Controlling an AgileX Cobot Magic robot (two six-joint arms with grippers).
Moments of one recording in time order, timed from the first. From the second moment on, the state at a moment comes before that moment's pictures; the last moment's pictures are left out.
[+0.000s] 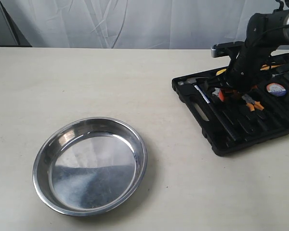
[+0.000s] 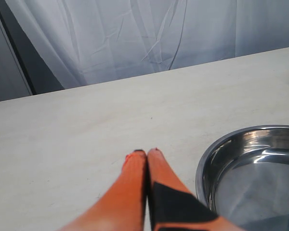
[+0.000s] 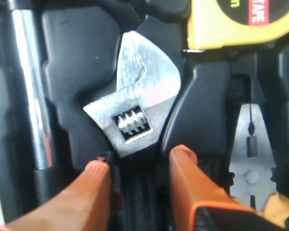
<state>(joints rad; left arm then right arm) -0.04 0.00 0.00 0.05 0.25 0.04 0.13 2.18 -1.51 0.07 0.84 -0.16</state>
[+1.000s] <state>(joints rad) -0.04 0.00 0.00 0.05 0.25 0.04 0.13 2.15 -1.49 0.09 0.93 -0.17</state>
